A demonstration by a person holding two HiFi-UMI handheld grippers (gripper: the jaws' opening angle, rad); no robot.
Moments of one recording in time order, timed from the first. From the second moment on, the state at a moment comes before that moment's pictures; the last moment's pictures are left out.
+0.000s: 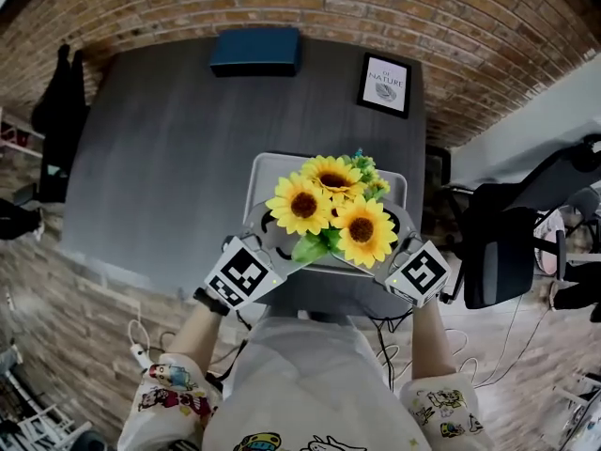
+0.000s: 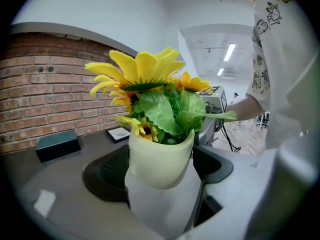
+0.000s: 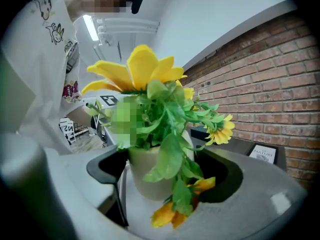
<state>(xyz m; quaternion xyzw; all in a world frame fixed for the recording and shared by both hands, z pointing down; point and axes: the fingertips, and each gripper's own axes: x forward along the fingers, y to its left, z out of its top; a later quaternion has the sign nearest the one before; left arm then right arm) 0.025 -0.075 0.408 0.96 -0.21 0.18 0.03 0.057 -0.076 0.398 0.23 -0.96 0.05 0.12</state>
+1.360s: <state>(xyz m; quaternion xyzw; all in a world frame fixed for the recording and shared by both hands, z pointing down) 0.033 -0.047 0.334 0.97 -0.19 0.11 0.04 0.070 -0.044 0.317 0.27 -0.96 0.02 0.06</state>
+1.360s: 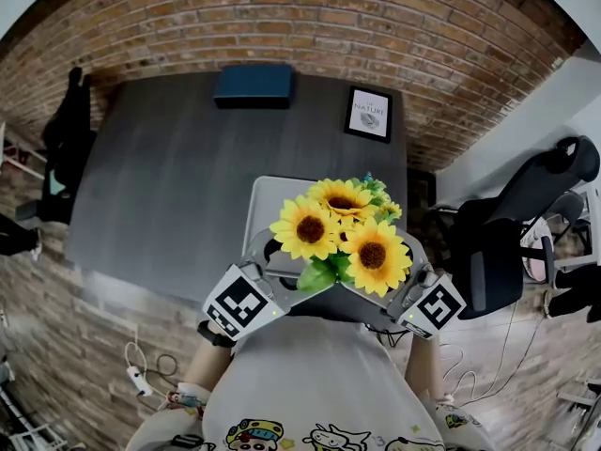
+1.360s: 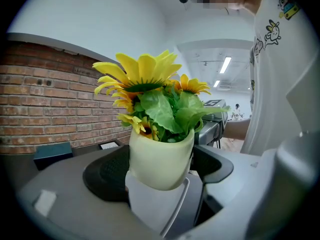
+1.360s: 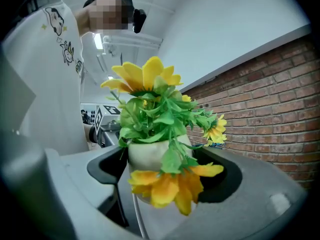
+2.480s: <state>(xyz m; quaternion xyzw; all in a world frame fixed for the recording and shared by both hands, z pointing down) 0.034 -0.045 0.335 0.98 -0.18 0.11 0.04 0.070 -0.042 0.319 0.27 -0.96 0.03 0.06</state>
